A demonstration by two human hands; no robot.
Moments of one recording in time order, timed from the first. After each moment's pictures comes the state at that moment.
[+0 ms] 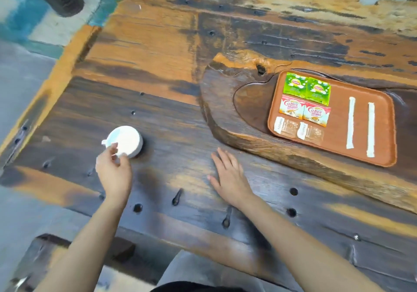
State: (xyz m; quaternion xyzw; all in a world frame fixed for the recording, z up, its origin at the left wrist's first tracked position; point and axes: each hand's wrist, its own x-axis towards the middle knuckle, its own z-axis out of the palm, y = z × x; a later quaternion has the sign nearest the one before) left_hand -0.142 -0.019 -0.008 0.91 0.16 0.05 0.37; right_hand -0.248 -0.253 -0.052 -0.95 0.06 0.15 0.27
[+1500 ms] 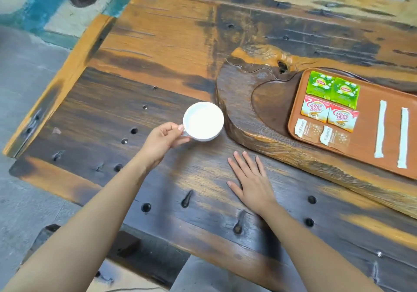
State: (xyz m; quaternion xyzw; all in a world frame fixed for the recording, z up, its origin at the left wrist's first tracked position) left_hand -0.085 -0.078 -0.021 0.68 0.03 -0.30 0.67; right_hand -0.259 -0.281 -0.108 -0.99 0.01 0.08 0.12
